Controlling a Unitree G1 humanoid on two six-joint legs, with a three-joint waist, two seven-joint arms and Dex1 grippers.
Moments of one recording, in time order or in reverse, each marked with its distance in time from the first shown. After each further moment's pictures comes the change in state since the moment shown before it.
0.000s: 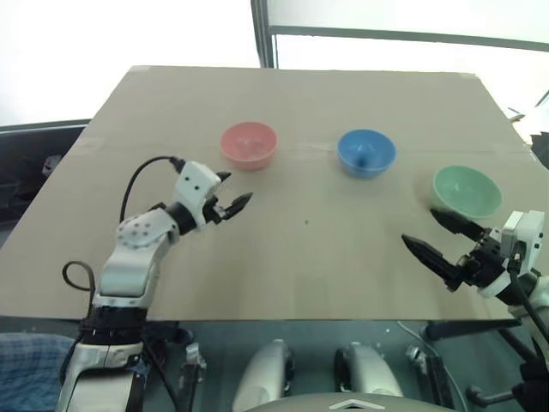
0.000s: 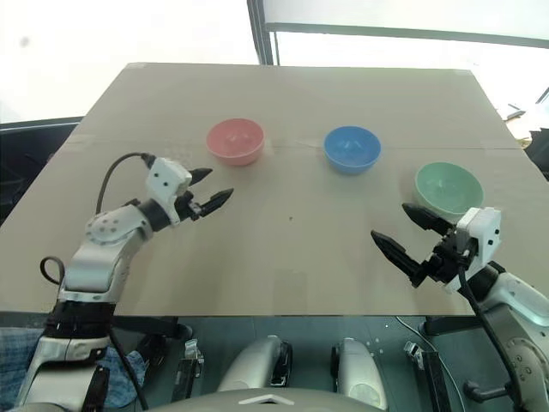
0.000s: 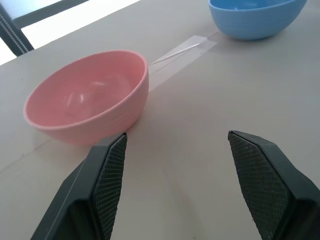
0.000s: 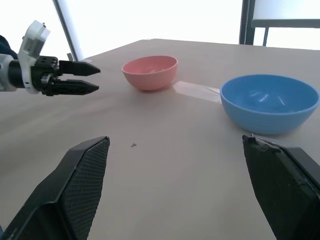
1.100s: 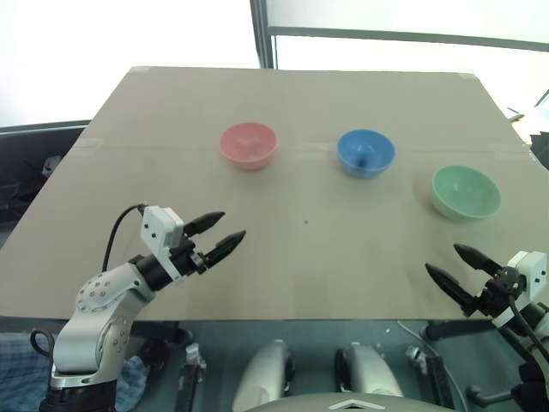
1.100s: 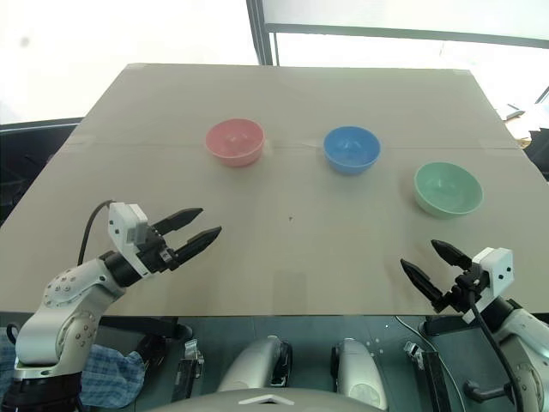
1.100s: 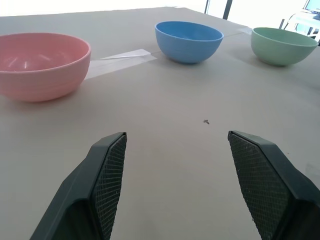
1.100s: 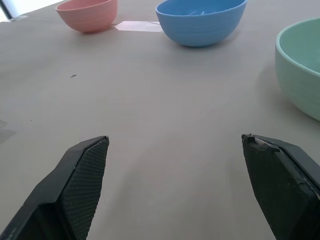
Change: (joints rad) left arm 0.452 -0.034 0.237 -0.373 -0.380 0.127 -0.129; right arm 0.144 0.084 -0.028 0.334 -0.194 -0.243 0.159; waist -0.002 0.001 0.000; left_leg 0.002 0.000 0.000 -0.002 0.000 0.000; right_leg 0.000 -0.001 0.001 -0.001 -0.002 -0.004
